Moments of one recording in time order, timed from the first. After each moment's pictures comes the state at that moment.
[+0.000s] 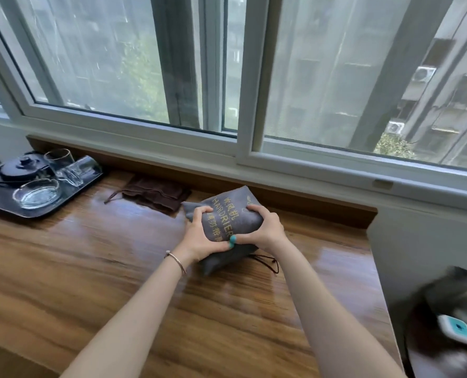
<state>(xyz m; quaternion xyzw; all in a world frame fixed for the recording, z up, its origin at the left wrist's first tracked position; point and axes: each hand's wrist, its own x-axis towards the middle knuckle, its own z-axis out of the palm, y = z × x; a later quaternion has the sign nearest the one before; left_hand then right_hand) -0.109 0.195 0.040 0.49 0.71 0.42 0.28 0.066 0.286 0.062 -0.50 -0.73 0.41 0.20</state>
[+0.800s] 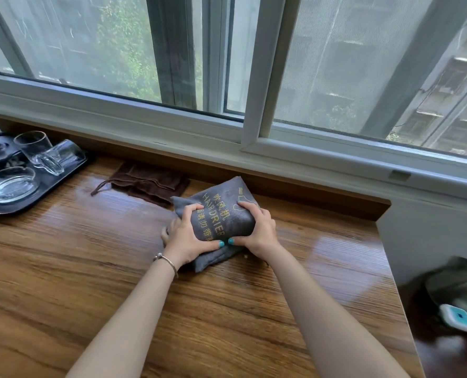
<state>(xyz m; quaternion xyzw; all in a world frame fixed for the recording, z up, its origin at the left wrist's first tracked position) -0.152 0.198 0.009 0.49 0.80 0.30 0.19 0.028 0.289 0.016 -0.50 -0.76 0.37 0.20</state>
